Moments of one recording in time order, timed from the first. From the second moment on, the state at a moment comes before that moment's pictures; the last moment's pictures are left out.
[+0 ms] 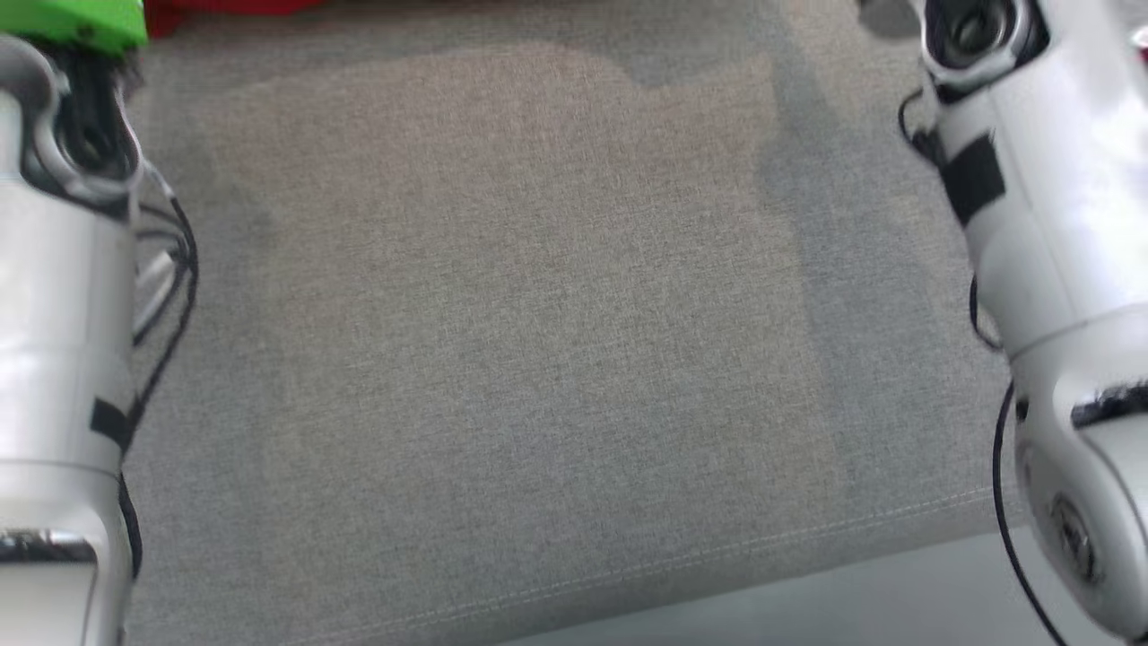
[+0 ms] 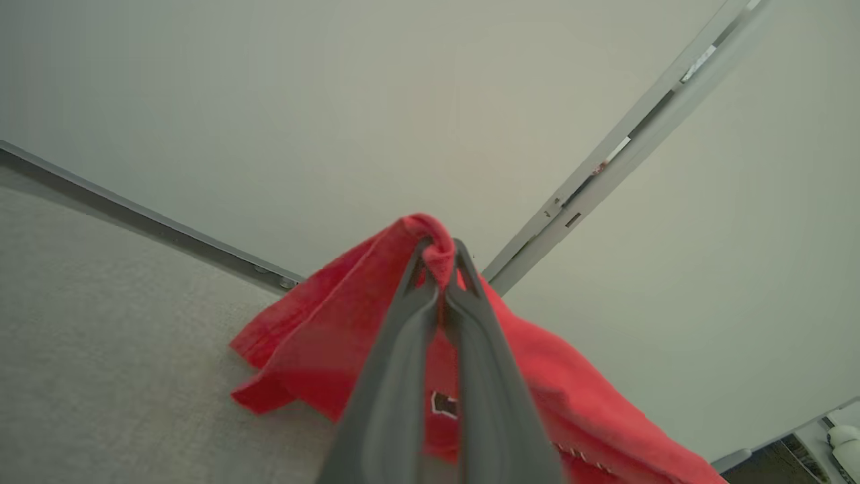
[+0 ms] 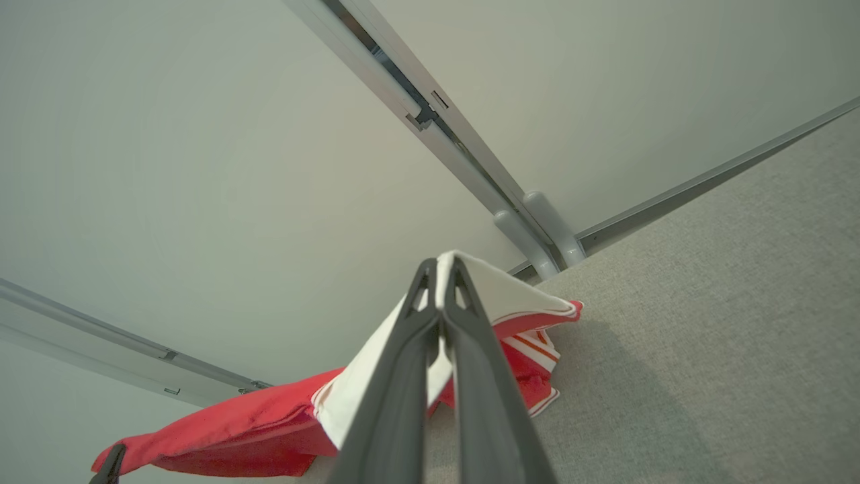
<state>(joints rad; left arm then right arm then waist) -1.15 0.27 -0.24 0.85 -0.97 0.01 -0.19 -1.30 -0.08 0.13 0.96 0.93 0.13 0.10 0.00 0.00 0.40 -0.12</state>
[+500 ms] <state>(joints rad) -0.32 0.27 -0.26 0.26 -1.06 0.17 -0.09 -0.37 -0.11 -0.06 0.33 1.04 0.13 0.32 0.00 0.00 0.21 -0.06</state>
